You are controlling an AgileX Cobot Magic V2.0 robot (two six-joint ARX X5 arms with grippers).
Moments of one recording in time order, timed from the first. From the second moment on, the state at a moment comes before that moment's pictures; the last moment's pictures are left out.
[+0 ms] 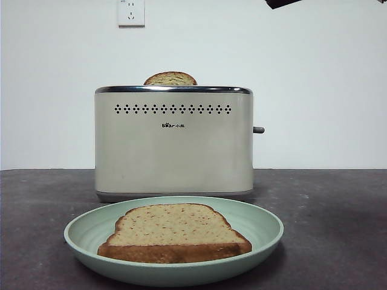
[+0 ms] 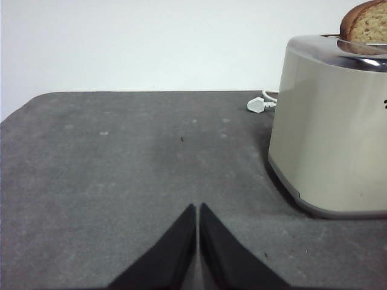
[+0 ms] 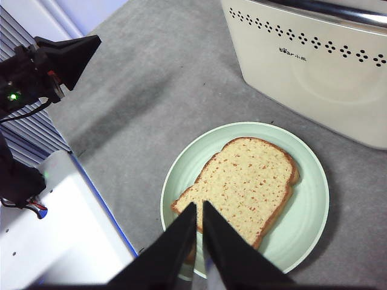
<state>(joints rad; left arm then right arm) 0.03 0.01 0.03 -0.08 0.12 0.00 0.71 0.86 0.85 -0.56 -0.34 0.24</state>
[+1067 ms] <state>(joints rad) 0.03 0.01 0.03 -0.17 0.10 -0.01 0.71 0.86 0.85 -0.56 -0.34 0.24</state>
